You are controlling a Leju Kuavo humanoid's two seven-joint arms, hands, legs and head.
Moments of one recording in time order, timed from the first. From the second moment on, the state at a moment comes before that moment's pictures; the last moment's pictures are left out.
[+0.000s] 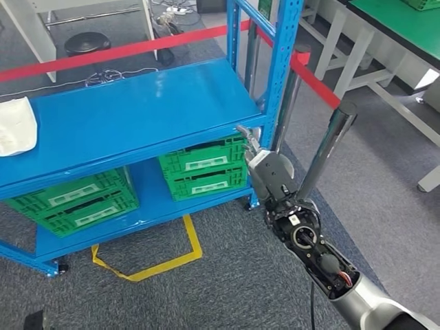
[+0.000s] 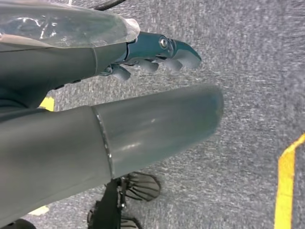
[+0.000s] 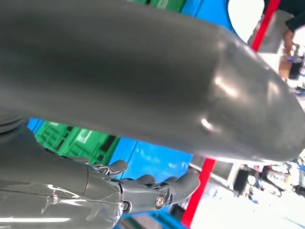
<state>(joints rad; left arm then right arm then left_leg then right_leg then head) -0.31 0.21 -0.70 -0.25 0.84 0.34 -0.20 -0.24 -0.22 0.49 -1.73 0.08 -0.27 -0.04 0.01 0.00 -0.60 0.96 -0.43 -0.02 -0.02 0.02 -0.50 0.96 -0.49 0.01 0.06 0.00</state>
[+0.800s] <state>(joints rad) -0.31 0.21 -0.70 -0.25 0.84 0.34 -0.20 -0.25 -0.22 0.49 -1.73 0.08 -0.27 -0.04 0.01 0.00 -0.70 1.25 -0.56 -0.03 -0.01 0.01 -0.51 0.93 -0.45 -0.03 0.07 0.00</state>
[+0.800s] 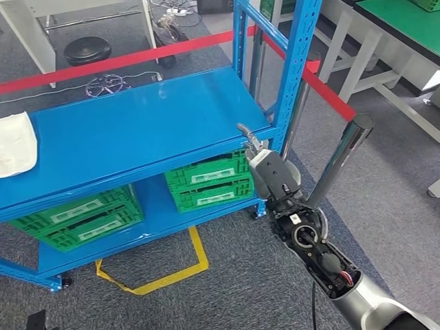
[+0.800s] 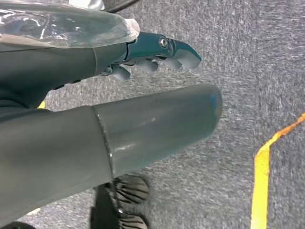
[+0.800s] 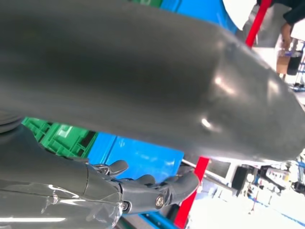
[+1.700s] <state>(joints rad) -0.32 0.21 -0.70 -0.25 0.83 0.34 -0.20 -0.27 -0.22 0.49 -1.71 0.06 -0.22 -0.06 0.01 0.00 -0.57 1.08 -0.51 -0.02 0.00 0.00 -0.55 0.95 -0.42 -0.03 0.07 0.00</state>
